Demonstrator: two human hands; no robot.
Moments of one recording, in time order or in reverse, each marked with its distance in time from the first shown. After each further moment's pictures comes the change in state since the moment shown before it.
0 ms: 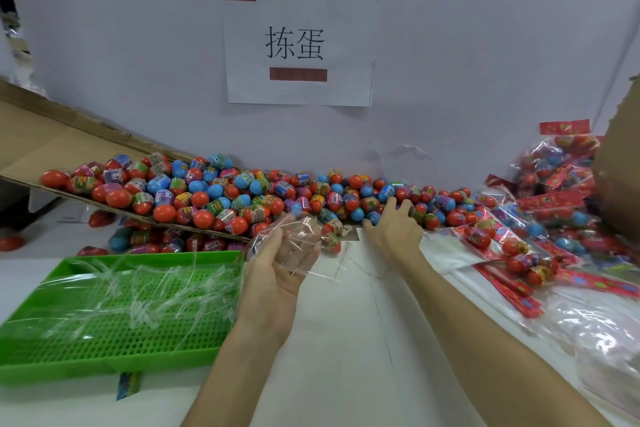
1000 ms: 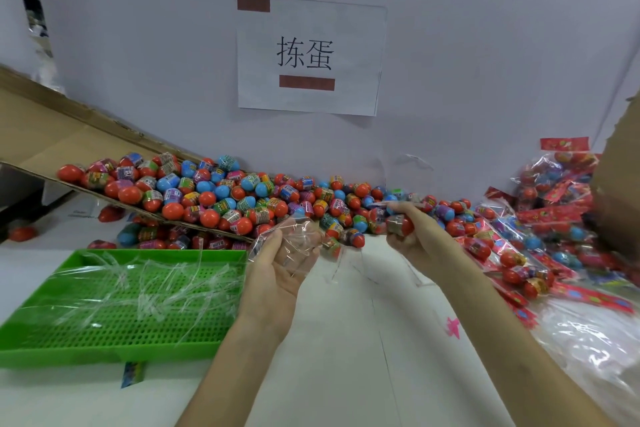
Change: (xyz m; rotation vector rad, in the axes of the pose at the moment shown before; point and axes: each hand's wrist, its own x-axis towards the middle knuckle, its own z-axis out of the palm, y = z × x) left_hand -0.001 0.002 0.000 -0.018 0.017 -0.020; right_hand -0.046 0.010 -0.093 1.572 -0.502 0.295
